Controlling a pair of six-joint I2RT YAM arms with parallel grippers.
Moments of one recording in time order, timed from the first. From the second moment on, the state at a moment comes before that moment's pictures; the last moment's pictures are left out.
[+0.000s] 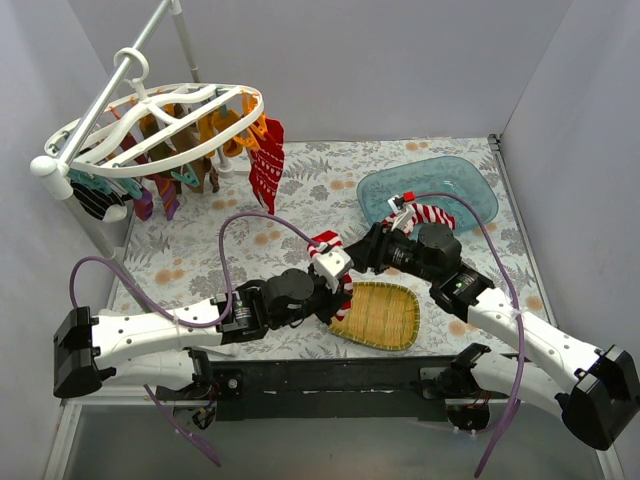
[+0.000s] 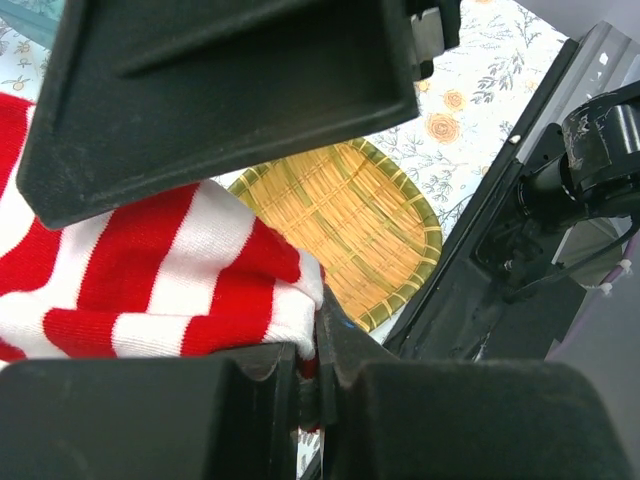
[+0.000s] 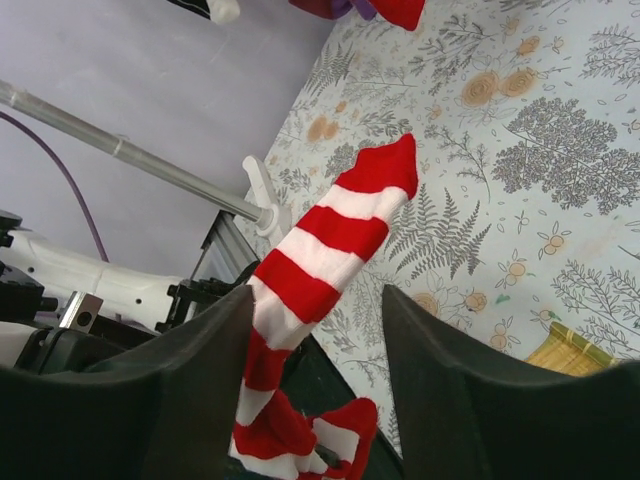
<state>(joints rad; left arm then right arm) -1.26 1.10 0.80 -0.06 -0.24 -0.28 0.71 0.96 0.64 0.17 -0.36 0.81</state>
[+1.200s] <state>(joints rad) -1.26 1.05 0.87 -0.23 -0.38 -0.45 0.17 1.46 1.18 -0.10 0.01 0.42</state>
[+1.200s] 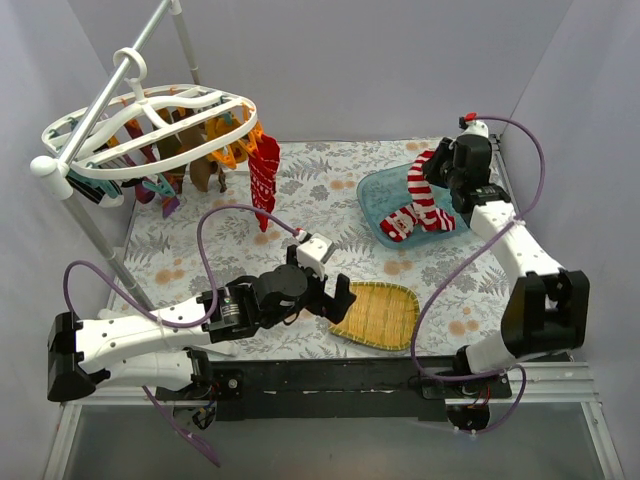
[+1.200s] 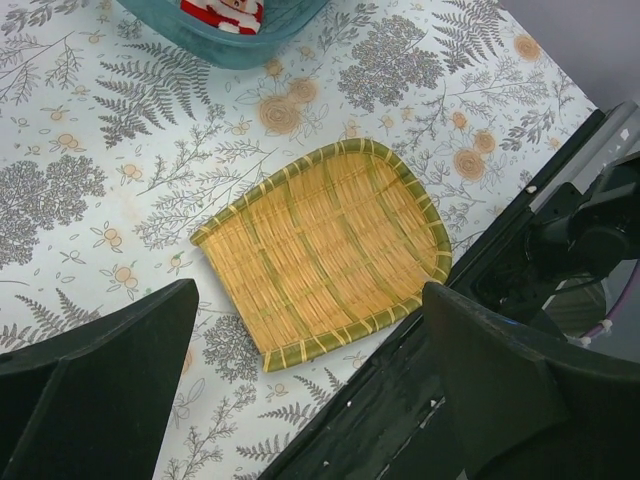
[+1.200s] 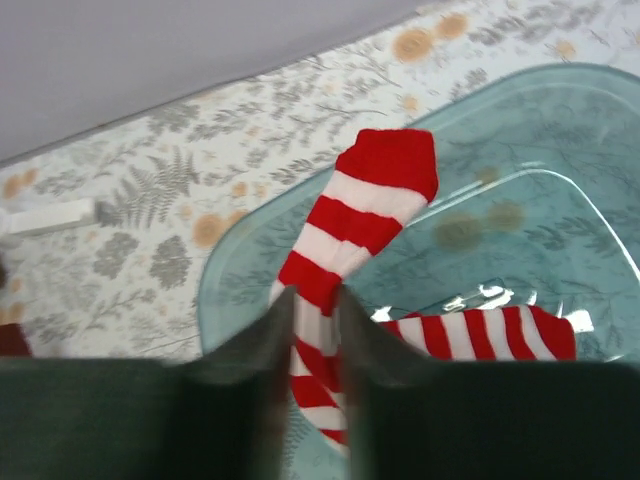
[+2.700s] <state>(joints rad) -1.25 0.81 0.68 -1.00 -0.69 -1.34 1.02 1.52 1.14 0.35 0.07 0.22</state>
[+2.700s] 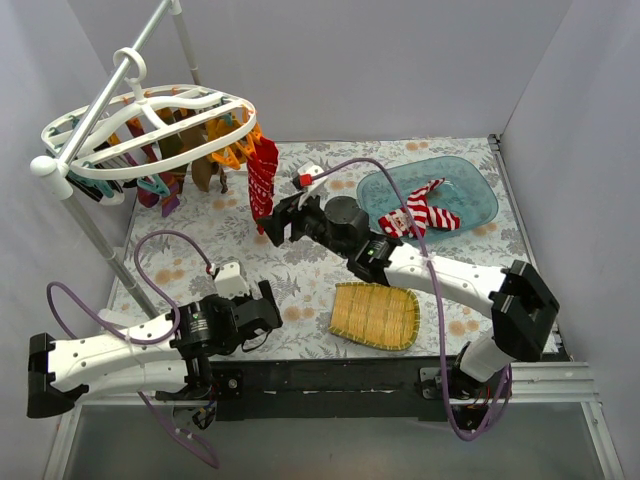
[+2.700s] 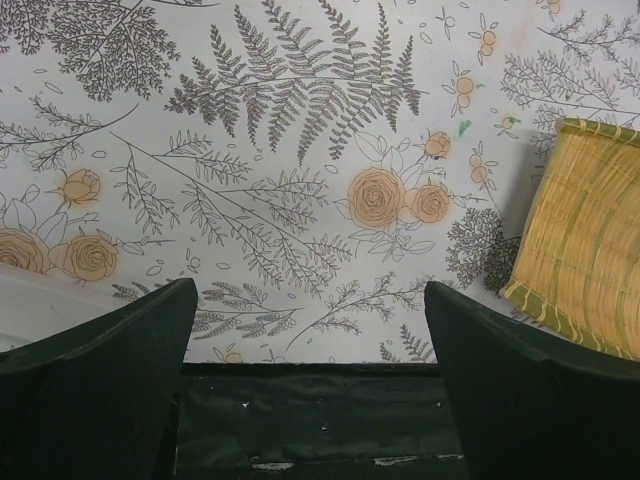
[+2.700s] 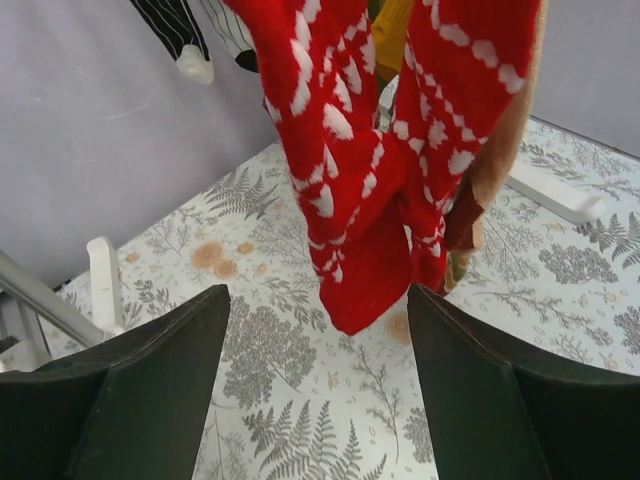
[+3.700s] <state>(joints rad) -1.25 0.70 0.76 -0.89 -0.73 -1.28 1.03 1.55 1.36 0.22 0.10 0.09</state>
